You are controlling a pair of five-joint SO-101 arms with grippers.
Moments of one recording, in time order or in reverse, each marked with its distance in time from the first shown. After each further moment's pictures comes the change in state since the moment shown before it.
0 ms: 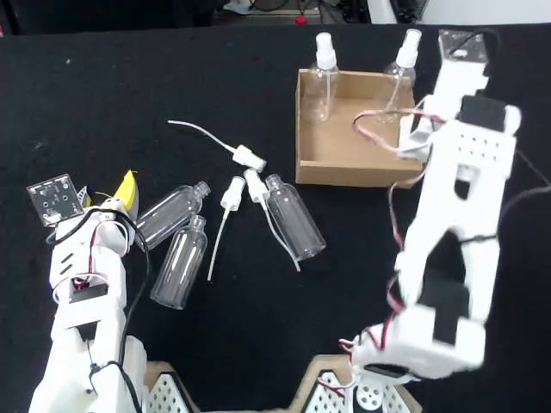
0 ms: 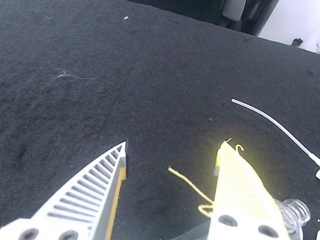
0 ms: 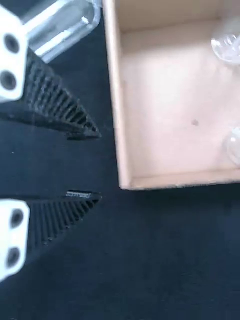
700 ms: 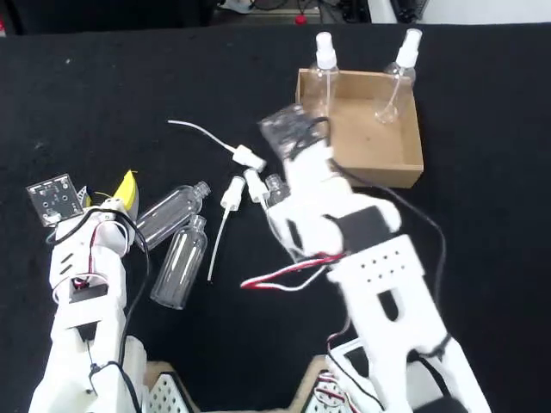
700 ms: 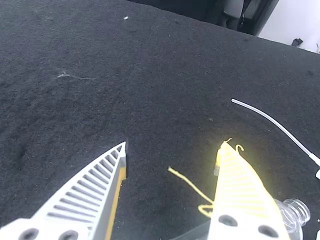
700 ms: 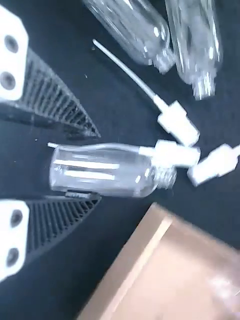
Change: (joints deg) left arm 0.0 0.0 0.0 0.0 0.0; right arm -36.9 -36.0 42.0 -13.2 0.2
